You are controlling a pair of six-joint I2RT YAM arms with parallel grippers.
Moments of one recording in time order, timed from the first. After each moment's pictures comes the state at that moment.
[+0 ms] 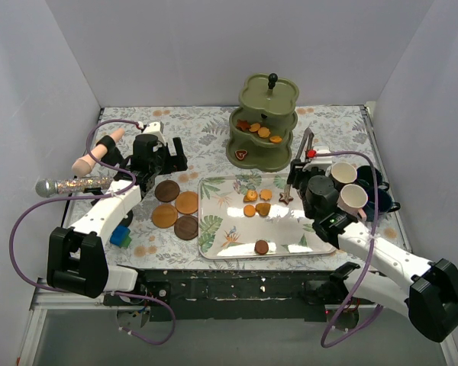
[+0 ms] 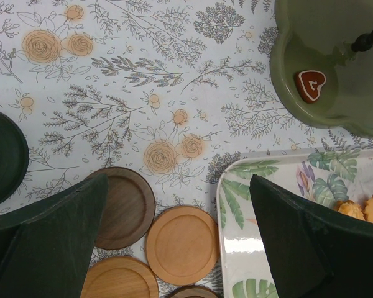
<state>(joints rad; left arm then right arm) -0.24 1.34 0.92 -0.13 -0.04 -0.31 0.65 0.98 0.52 0.40 0.59 0.07</state>
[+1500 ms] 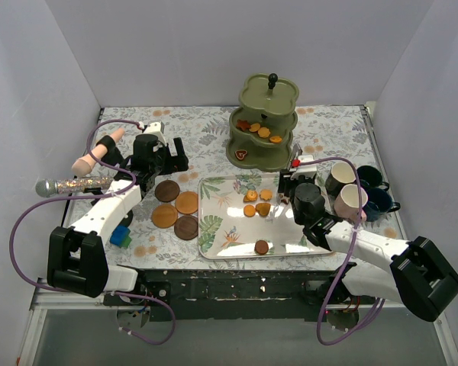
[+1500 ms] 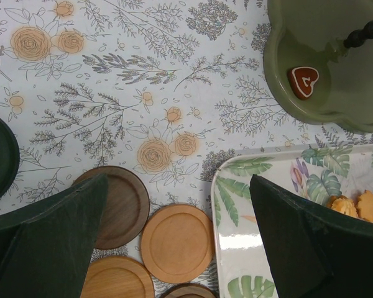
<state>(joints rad) -0.24 1.34 0.92 -0.13 -0.02 -0.32 0.72 1.15 0.42 0.60 0.63 0.04</state>
